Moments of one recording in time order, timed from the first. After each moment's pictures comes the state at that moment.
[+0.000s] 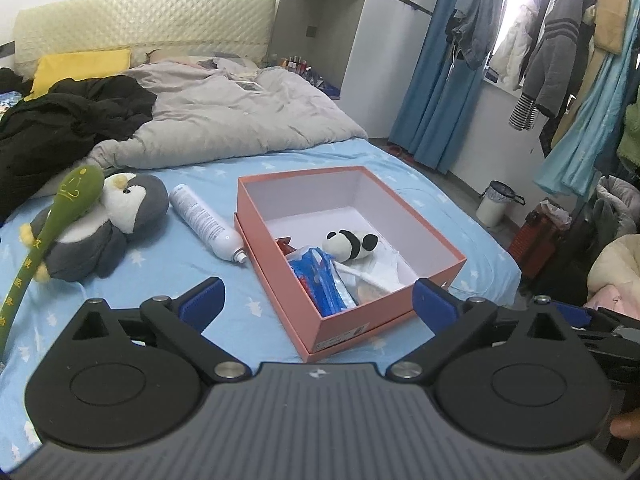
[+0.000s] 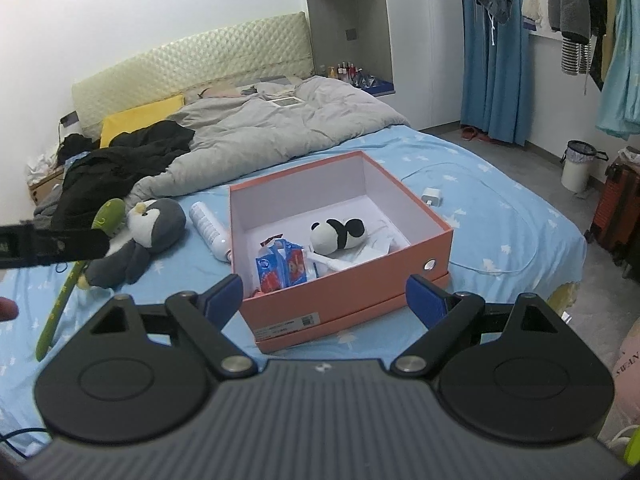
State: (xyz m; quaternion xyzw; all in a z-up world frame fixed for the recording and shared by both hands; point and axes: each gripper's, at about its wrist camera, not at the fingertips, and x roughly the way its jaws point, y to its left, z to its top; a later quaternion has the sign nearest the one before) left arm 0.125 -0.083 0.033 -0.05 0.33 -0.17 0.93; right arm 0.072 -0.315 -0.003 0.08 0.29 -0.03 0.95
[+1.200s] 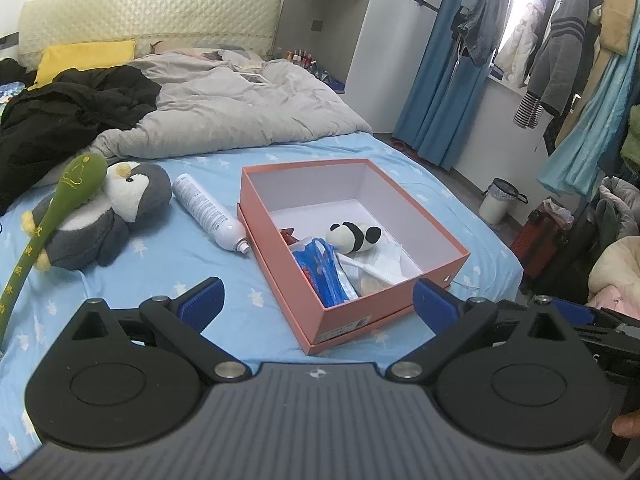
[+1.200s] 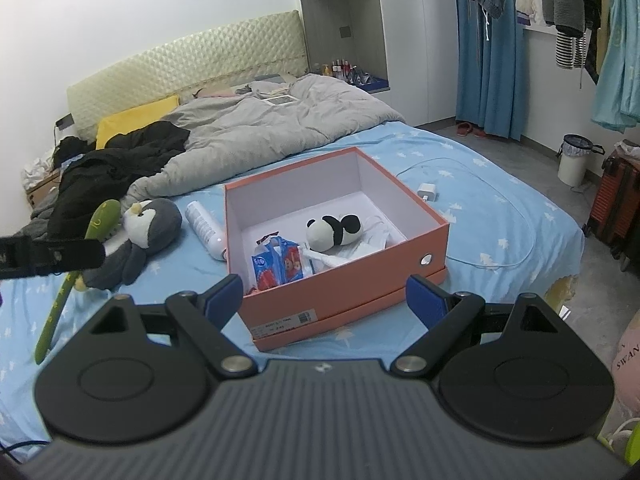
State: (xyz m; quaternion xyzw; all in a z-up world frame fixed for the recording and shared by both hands) left arm 0.123 -0.081 0.024 -0.05 0.34 -0.17 0.93; right arm 0.070 -0.318 -0.004 0.09 0.30 -0.03 0.95
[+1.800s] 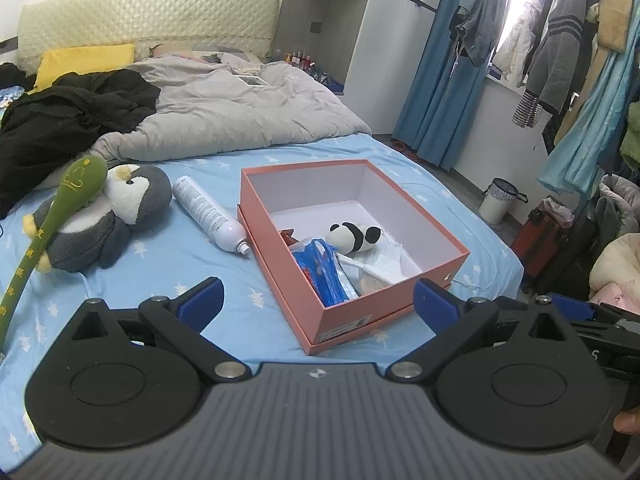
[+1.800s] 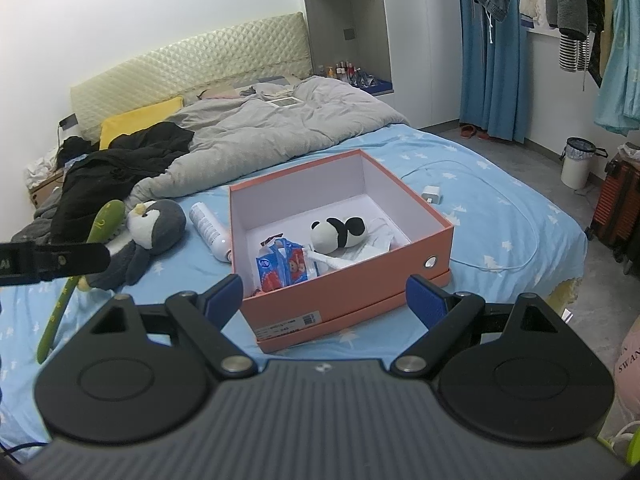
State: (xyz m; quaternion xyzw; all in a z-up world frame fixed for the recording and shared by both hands) left arm 0.118 -0.082 0.026 -0.05 0.33 -0.17 0.93; right arm 0.071 -0.315 -0.005 0.08 0.29 -0.03 0.95
